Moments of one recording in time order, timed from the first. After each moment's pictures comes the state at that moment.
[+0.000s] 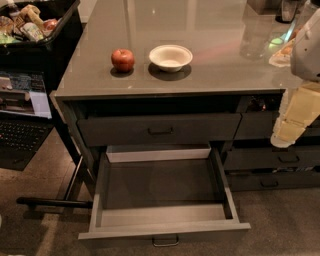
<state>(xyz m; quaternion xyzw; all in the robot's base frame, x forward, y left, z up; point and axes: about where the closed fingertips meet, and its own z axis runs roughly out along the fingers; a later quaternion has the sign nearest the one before) 0.438 -0.216 0.978 -0.60 0.78 -0.04 0.16</state>
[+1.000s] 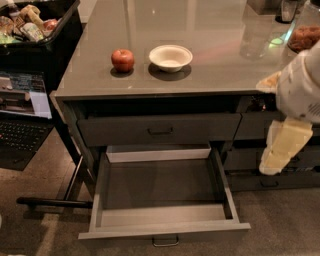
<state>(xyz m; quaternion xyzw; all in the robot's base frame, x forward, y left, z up) 0.425 -0.206 0.929 -0.62 0.76 -0.03 0.17</state>
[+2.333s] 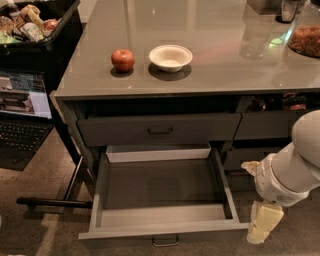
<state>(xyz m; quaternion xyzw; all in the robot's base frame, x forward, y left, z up) 0.369 -0.222 0.730 -0.62 0.77 0.05 0.11</state>
